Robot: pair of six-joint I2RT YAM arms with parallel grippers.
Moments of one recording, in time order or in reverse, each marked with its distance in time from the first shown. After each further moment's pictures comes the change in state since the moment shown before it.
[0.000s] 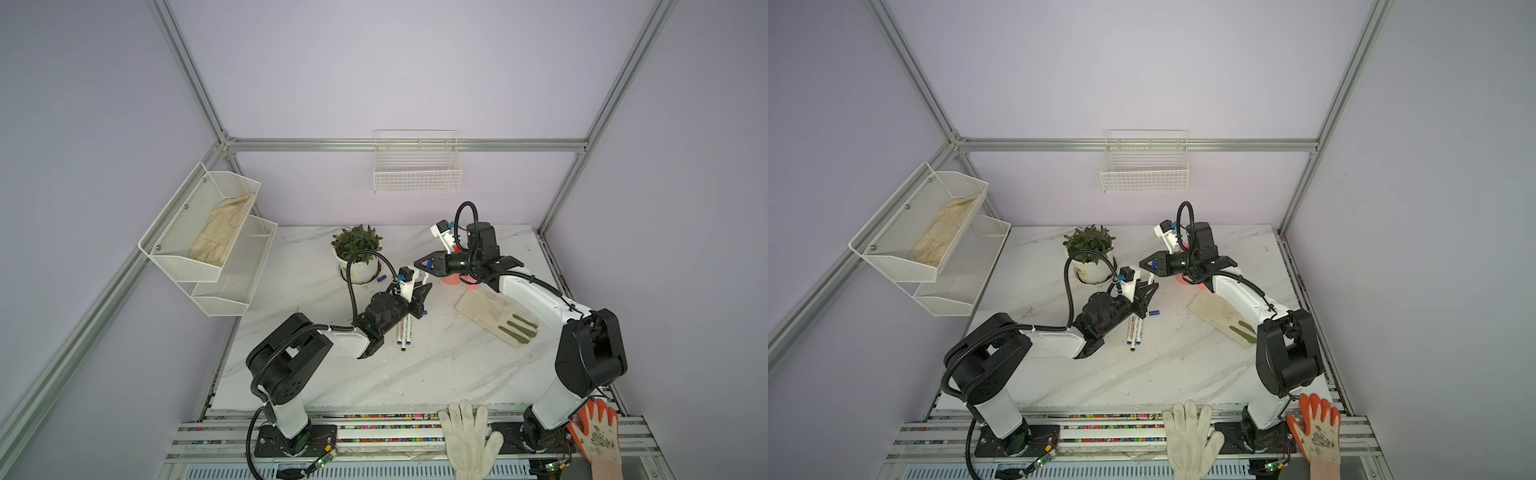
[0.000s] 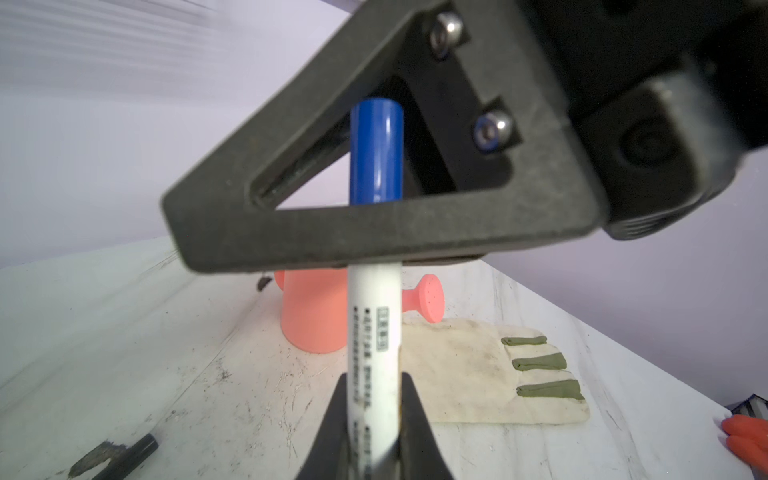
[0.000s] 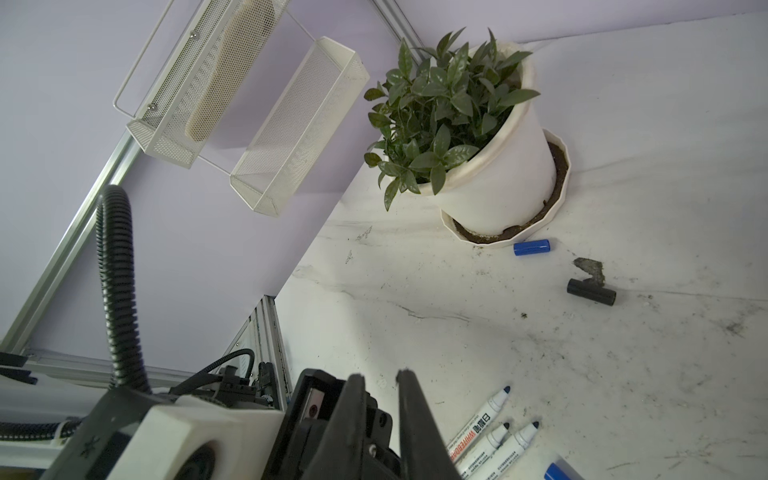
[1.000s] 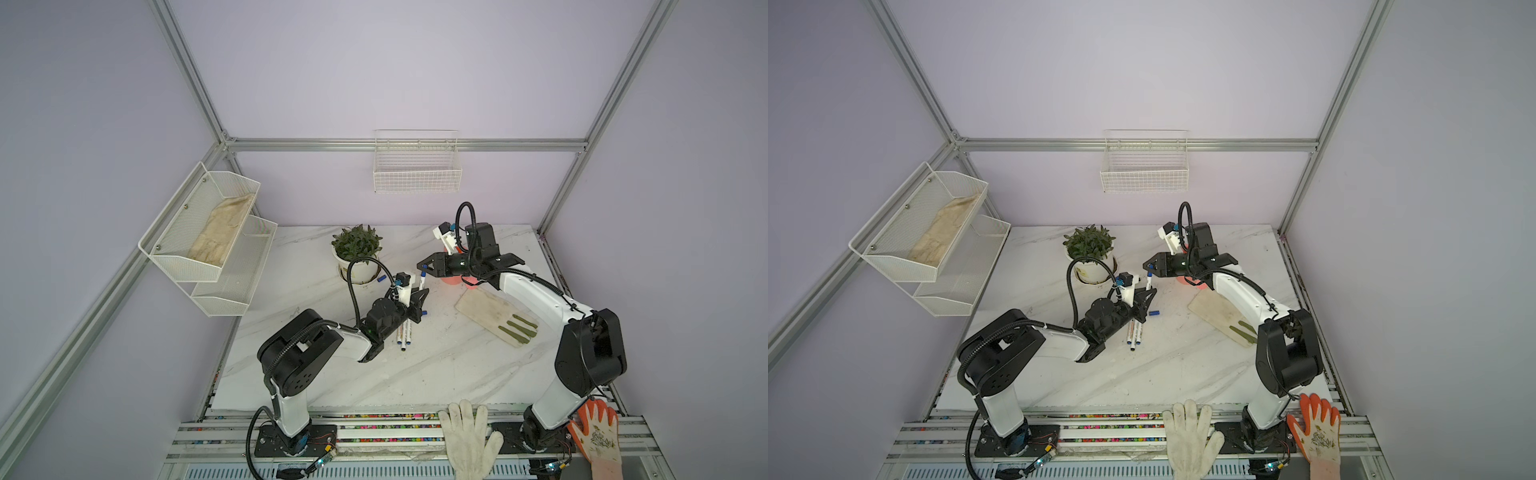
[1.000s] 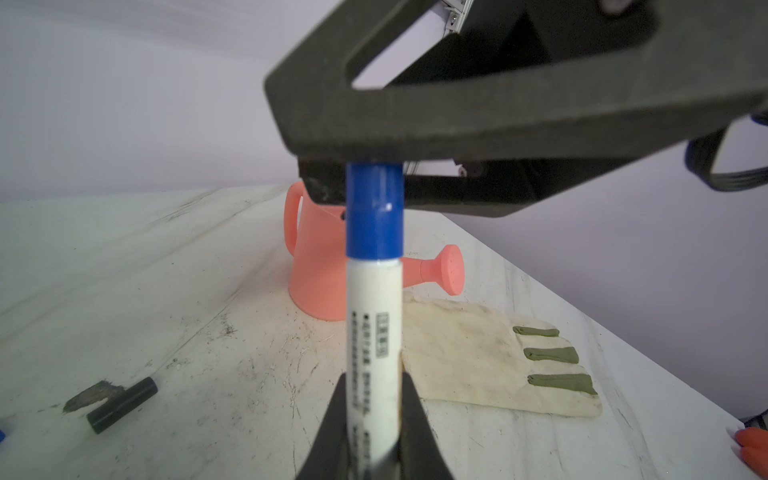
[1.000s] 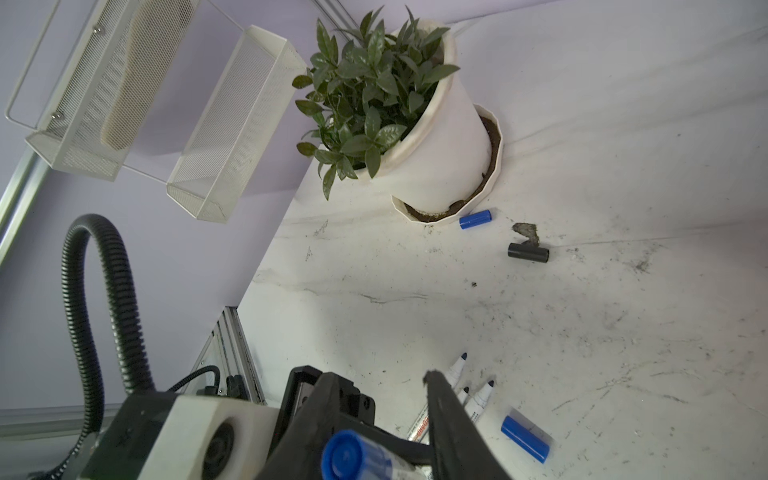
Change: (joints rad) left arm -0.002 0.058 -0.034 0.054 -0.039 -0.060; right arm -0.001 -0.001 0.003 -0.126 0.141 -0.053
